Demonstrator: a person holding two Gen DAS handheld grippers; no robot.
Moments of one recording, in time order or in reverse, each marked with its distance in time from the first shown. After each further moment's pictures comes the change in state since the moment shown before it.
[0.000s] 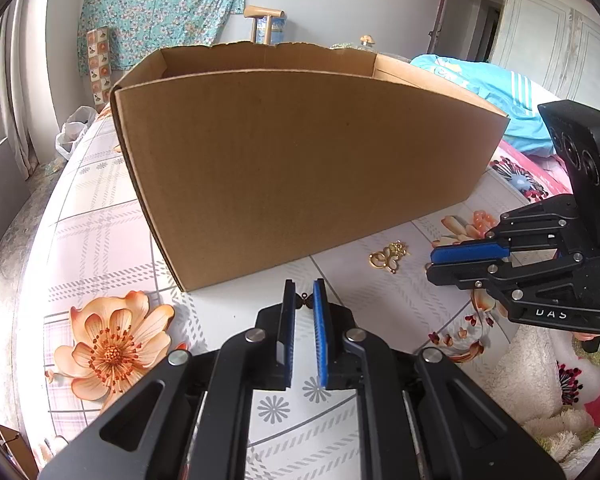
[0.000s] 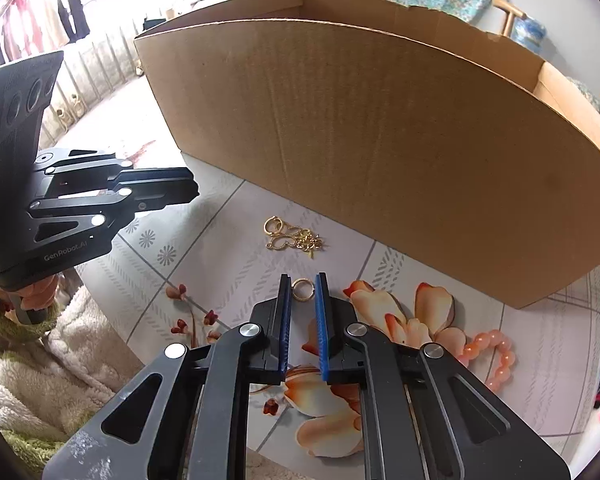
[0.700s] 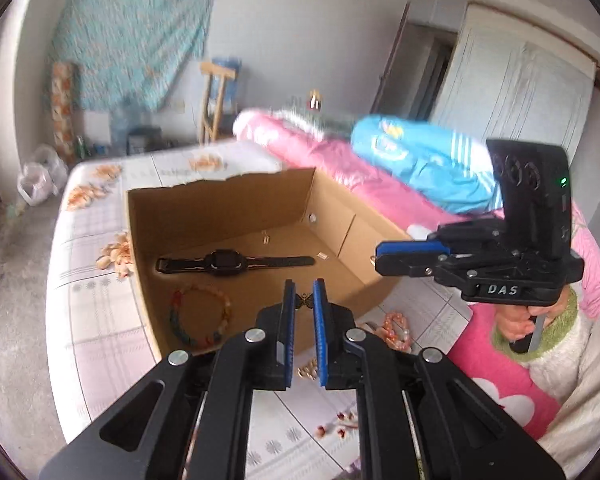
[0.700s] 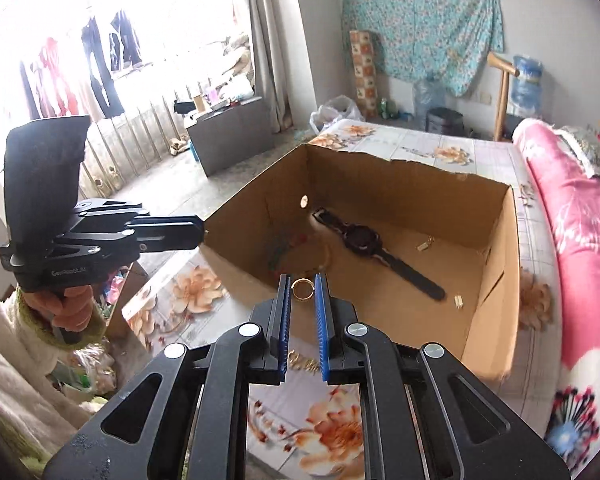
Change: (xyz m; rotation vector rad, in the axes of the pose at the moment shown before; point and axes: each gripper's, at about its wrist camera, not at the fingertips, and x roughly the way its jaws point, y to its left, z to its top) left arm -0.078 0.007 0.112 0.024 -0.092 -0.217; right arm -0.110 -0.059 0.077 0.044 -0.243 0.164
